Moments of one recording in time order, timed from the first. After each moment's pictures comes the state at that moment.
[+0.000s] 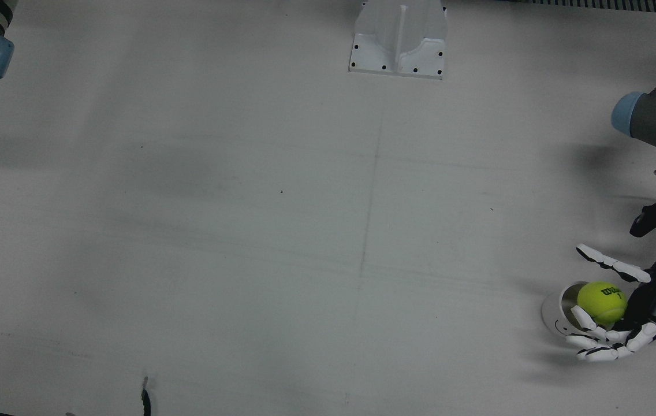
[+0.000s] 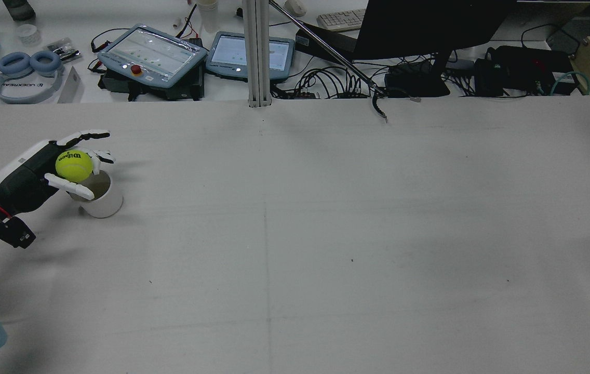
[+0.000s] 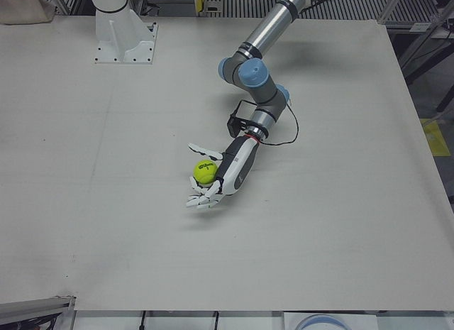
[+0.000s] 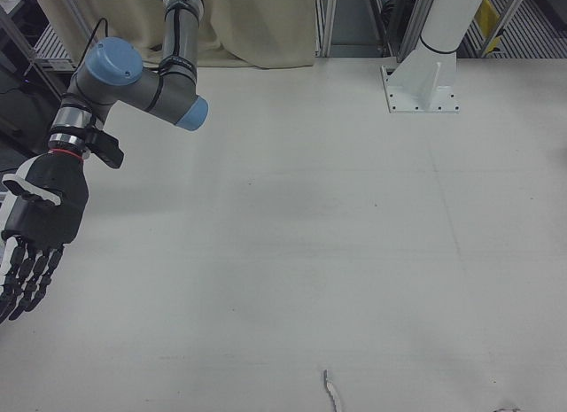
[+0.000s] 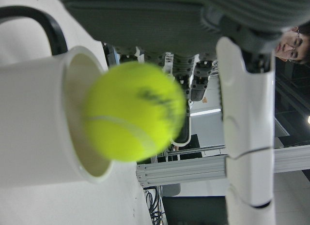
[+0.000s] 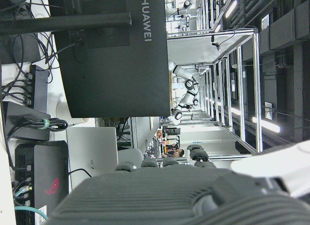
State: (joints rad) left arm -0.78 -1.74 -1.58 -0.12 1.23 0.33; right arm 1.47 -1.40 1.44 -3.28 -1.49 0.10
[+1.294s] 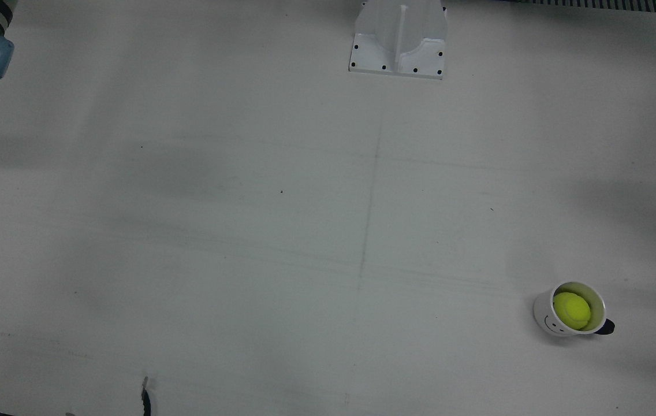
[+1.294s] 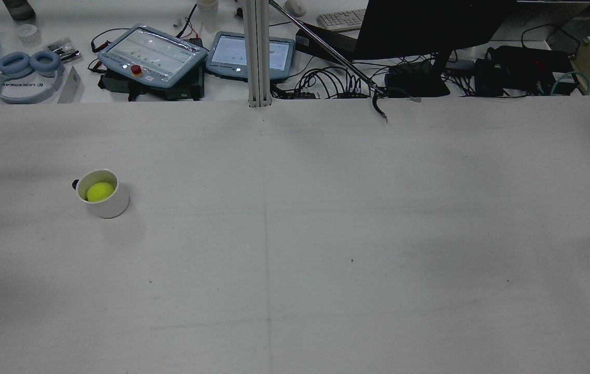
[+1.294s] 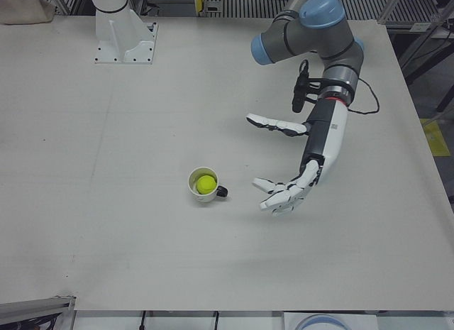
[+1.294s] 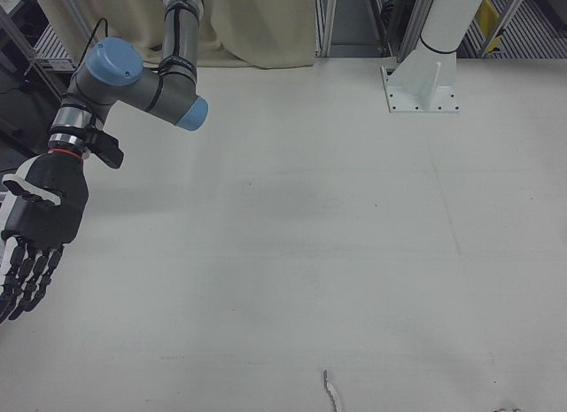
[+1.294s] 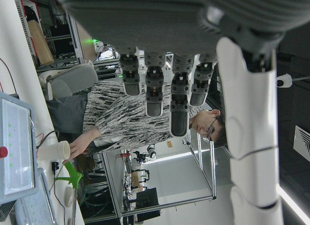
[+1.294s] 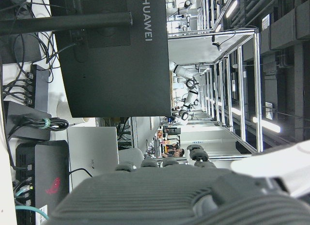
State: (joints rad) left arm -1.31 -1.73 -1.78 0.07 1.53 0.20; right arm 1.47 -1.40 1.44 -3.28 -1.49 0.10
